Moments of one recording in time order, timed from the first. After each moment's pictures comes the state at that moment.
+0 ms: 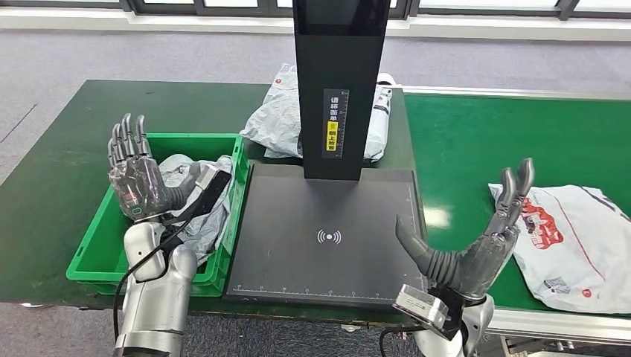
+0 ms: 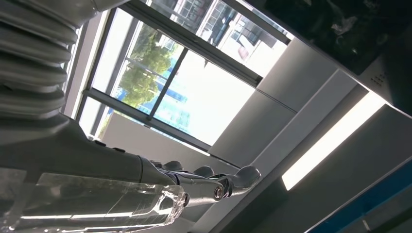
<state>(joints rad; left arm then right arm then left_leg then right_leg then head) -0.36 -0.30 0.19 -1.26 -1.50 0.70 -0.08 0.02 0.29 0.13 -1.68 0.65 -0.70 -0.70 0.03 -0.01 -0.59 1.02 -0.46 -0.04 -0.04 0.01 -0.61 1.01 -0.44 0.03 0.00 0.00</state>
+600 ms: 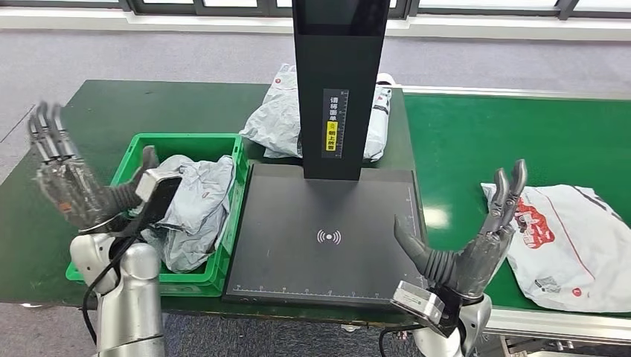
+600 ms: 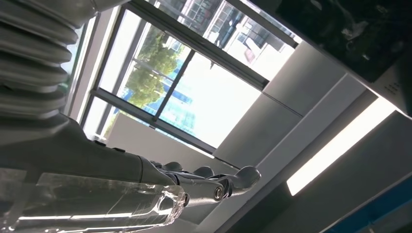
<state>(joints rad) -0.32 -0.33 0.29 -1.54 -1.15 0.70 -0.45 0.02 0.29 0.11 -1.65 0.66 -0.70 -0.70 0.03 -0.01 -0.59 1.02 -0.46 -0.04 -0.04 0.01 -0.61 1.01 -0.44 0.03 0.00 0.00</state>
